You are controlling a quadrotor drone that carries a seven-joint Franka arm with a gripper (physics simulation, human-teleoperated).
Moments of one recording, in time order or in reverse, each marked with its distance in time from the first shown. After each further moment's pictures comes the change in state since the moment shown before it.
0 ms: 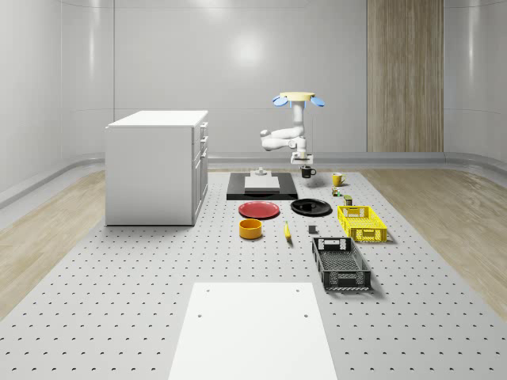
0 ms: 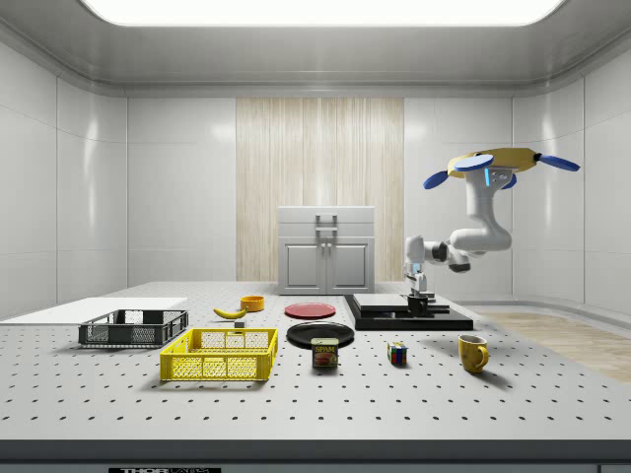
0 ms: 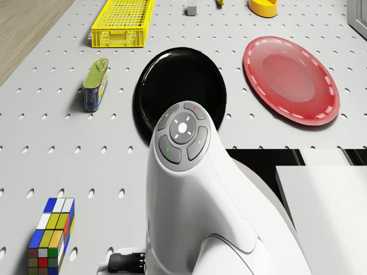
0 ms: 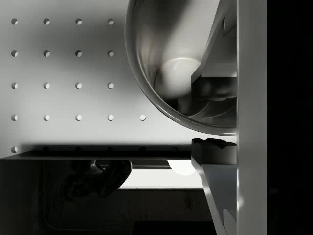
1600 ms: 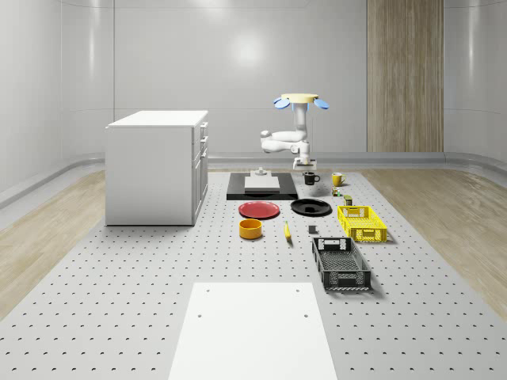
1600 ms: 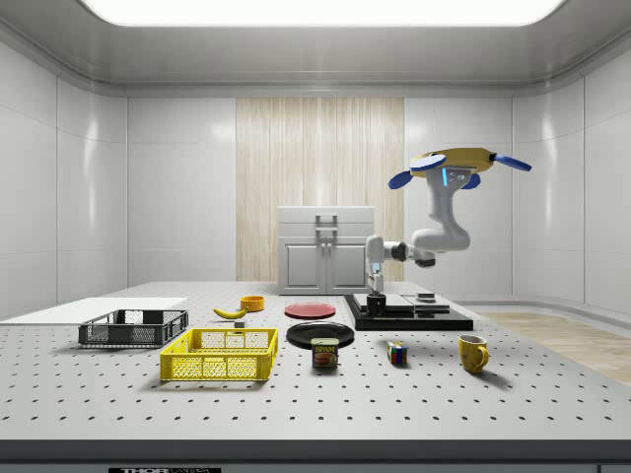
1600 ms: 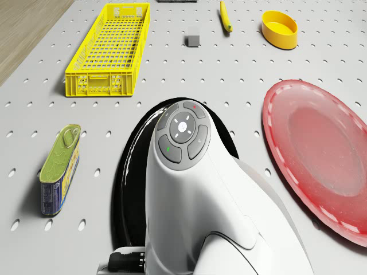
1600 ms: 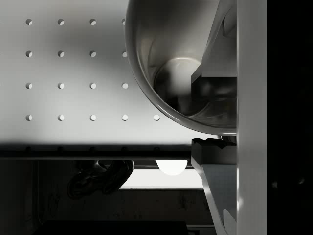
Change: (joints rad) arm -0.023 -0.088 0.018 0.004 0.041 0.081 0.020
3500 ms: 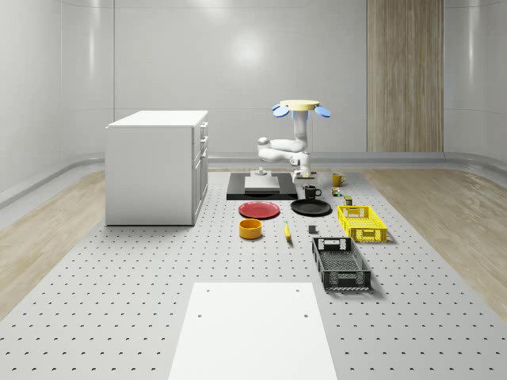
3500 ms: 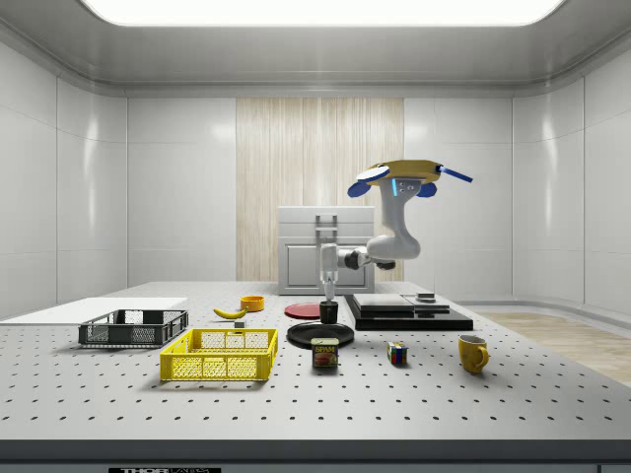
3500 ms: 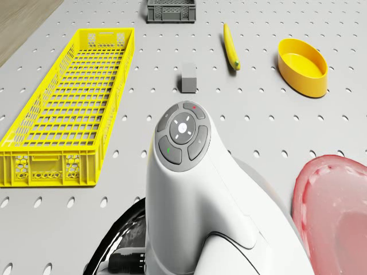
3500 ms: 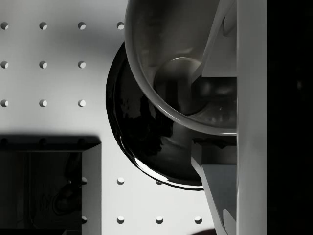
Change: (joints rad) arm -0.018 -0.070 -0.004 0.006 0.016 0.069 0.013
